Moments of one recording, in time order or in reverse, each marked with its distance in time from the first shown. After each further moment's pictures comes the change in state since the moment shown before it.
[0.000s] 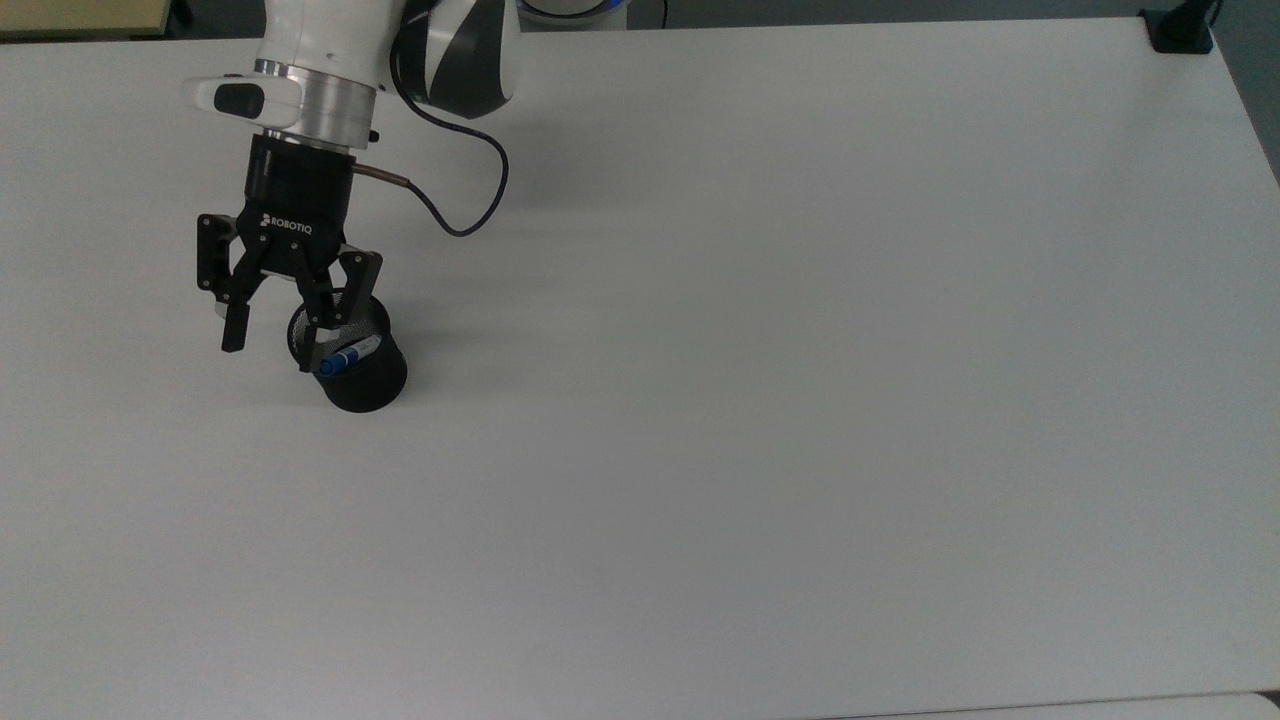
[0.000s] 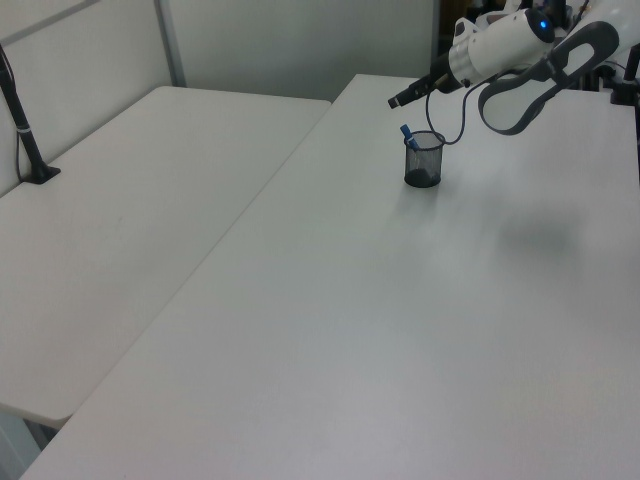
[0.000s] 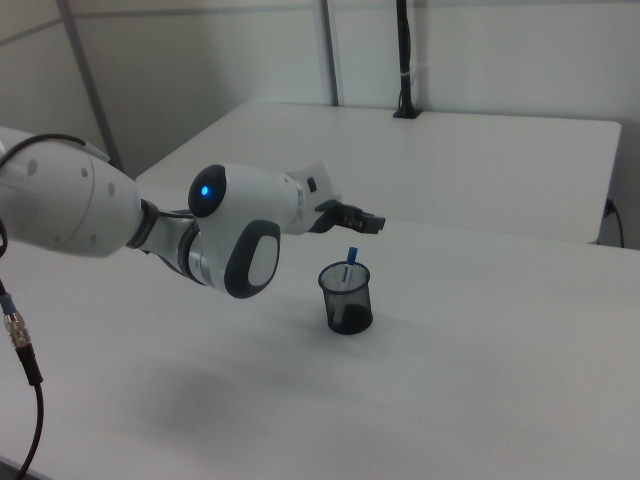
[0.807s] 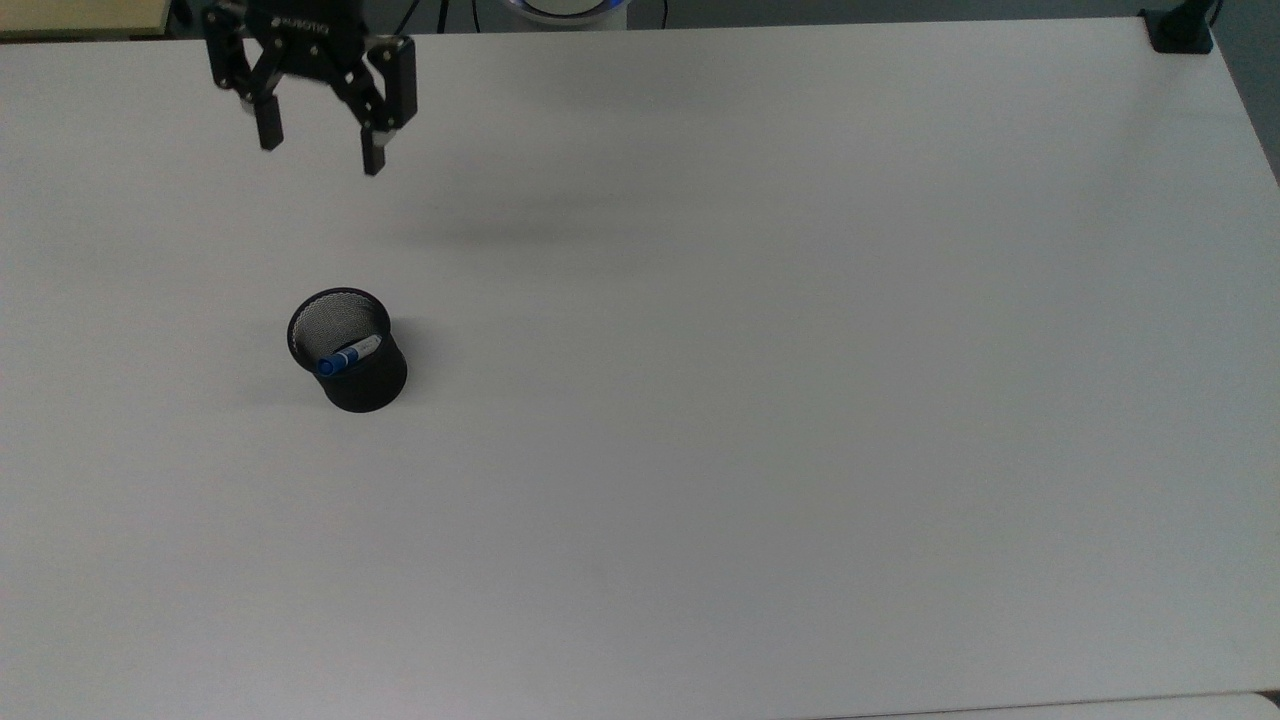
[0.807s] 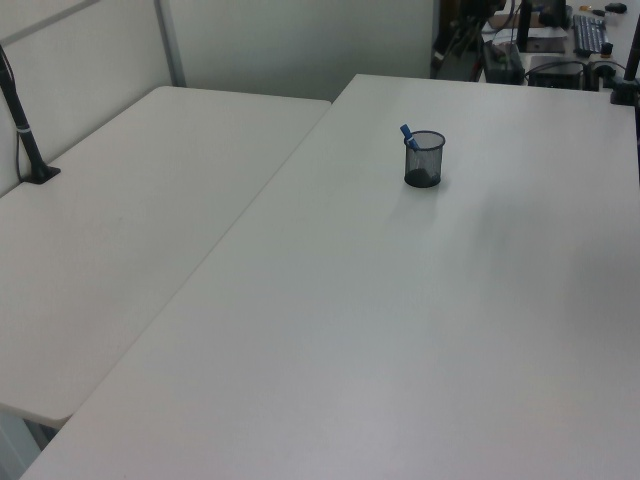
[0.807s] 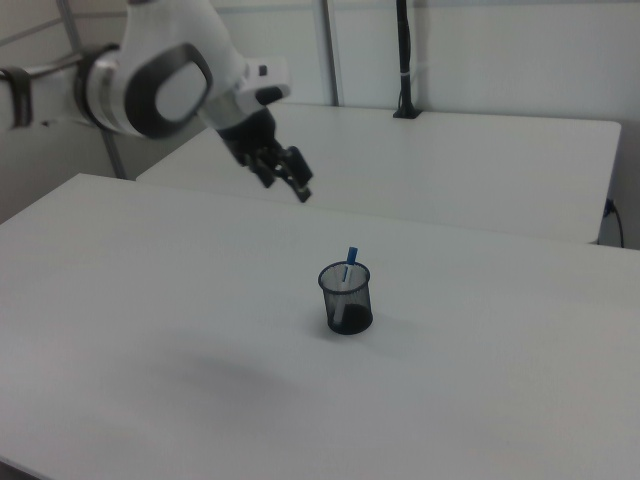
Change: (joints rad) arm 0.063 -0.367 0.013 0.197 0.000 -1.173 0.008
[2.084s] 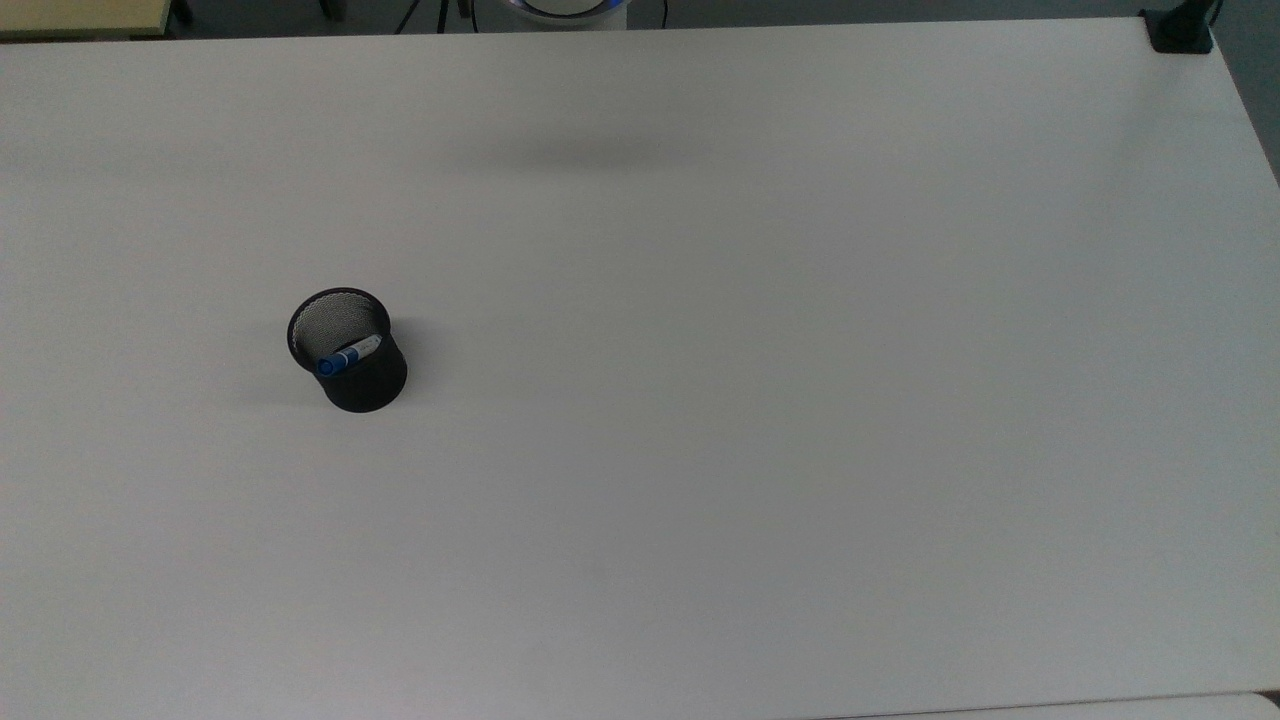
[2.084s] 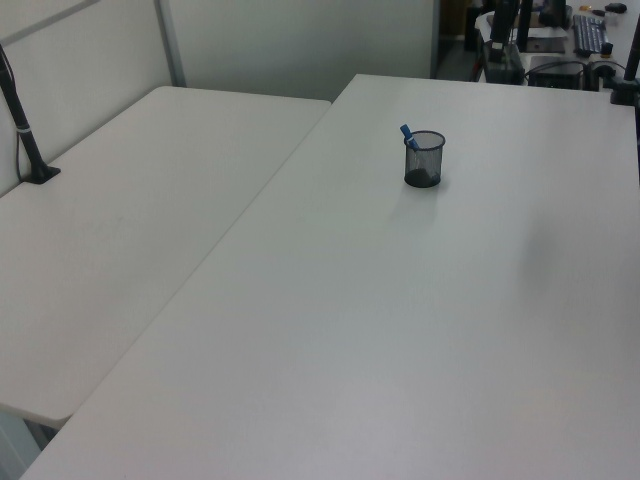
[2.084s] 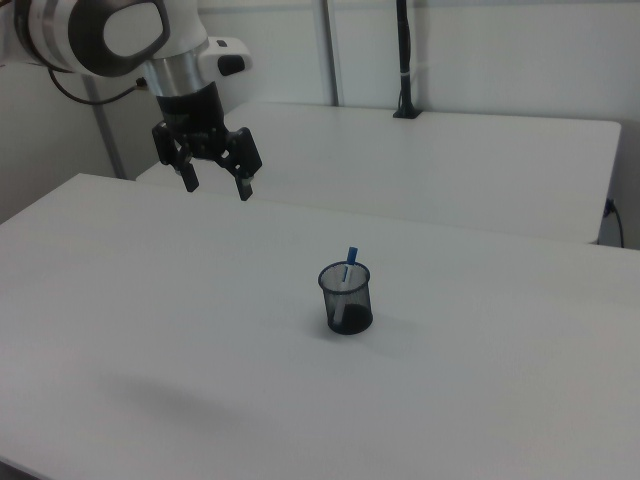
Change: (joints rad) arm 0.049 -0.065 -0.009 0.116 0.062 -0.459 -0.297
